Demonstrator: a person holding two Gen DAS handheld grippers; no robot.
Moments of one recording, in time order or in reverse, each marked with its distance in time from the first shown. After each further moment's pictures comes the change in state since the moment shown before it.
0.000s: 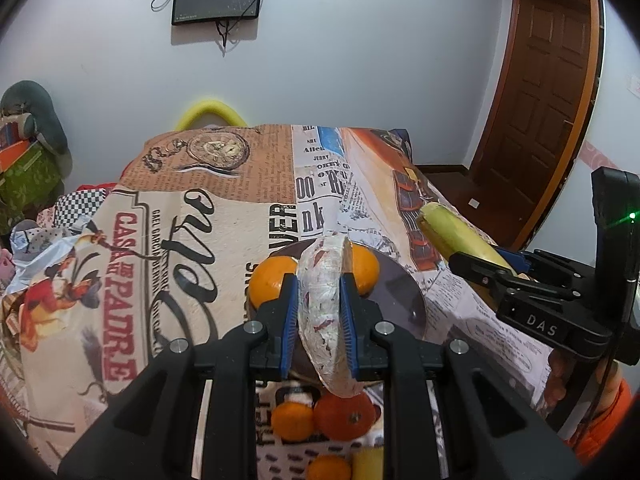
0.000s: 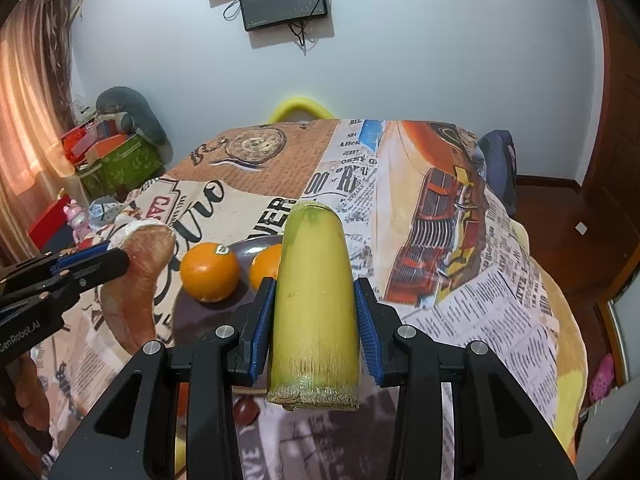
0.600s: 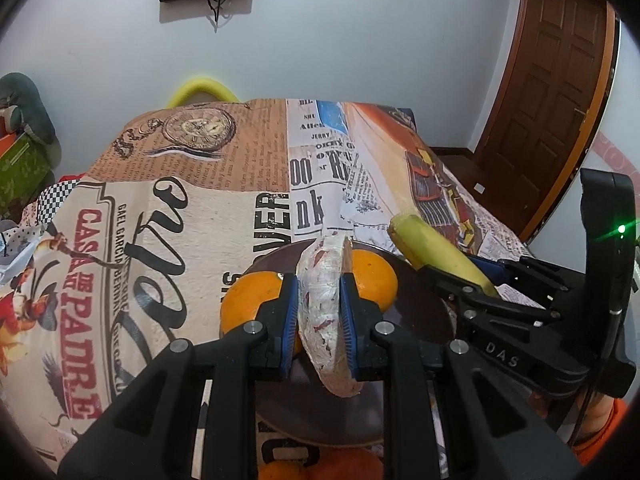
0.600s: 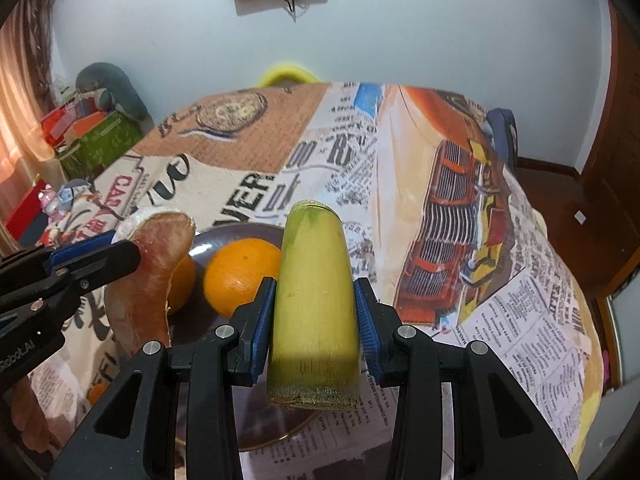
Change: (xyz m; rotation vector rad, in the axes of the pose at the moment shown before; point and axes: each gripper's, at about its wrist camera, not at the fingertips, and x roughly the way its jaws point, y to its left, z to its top) left arm 0.077 -0.001 0.014 0.003 0.081 0.001; right arm 0.066 -0.008 0.003 -0.002 0.113 -0.042
